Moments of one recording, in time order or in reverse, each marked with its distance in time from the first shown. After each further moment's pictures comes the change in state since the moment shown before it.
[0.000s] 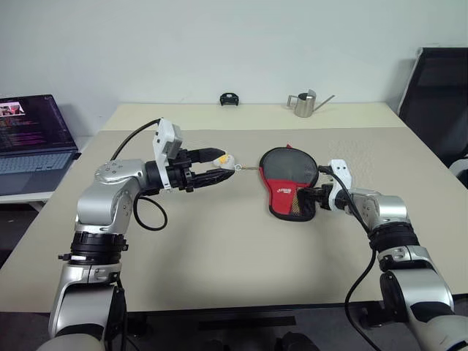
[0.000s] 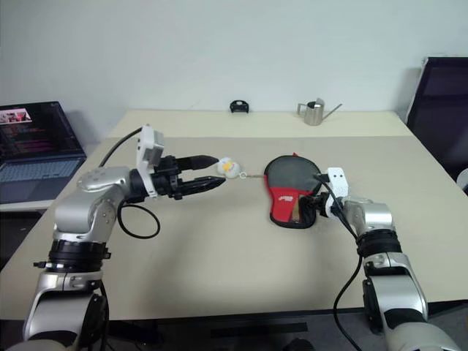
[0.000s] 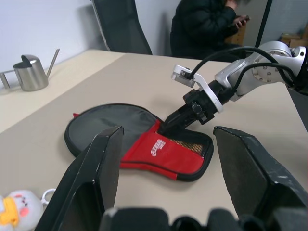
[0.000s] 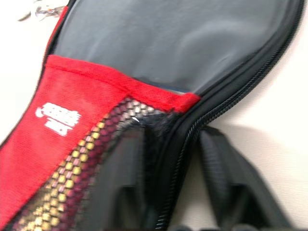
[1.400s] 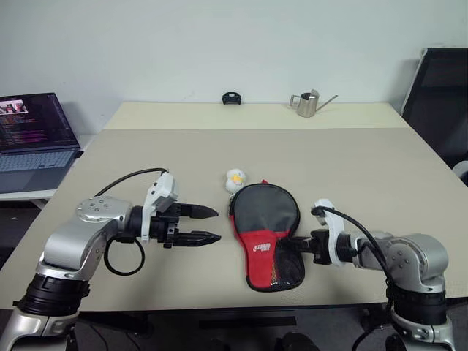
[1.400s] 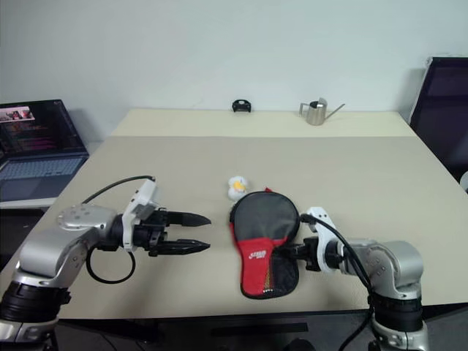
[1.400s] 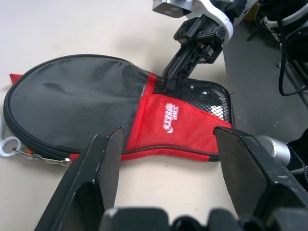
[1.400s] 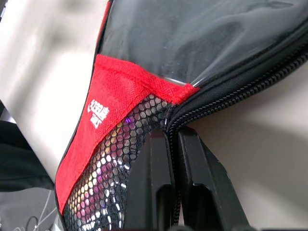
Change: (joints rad) left arm 0.307 0.219 -0.072 -0.292 -0.101 0.120 -0.152; right arm 0.486 0.072 -0.135 -1.099 0.365 0.853 -0.090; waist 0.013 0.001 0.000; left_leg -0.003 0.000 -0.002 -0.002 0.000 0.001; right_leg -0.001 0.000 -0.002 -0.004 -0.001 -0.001
